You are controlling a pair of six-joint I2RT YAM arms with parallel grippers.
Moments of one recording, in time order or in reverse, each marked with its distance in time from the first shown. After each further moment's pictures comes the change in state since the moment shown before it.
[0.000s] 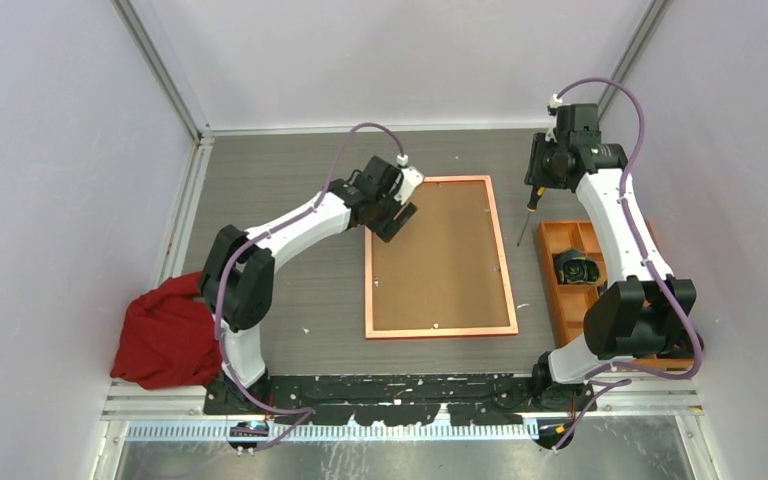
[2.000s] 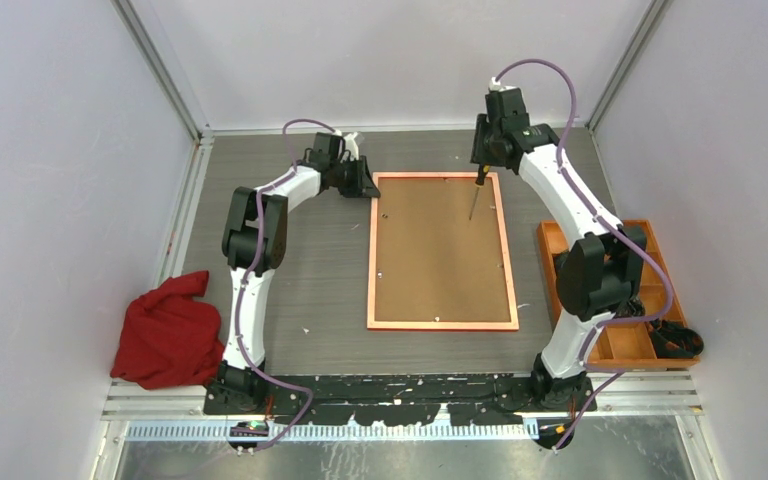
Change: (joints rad) left arm 0.358 0.483 0.255 0.301 0.552 -0.472; right arm 0.247 0.274 0.201 0.146 0.137 0.164
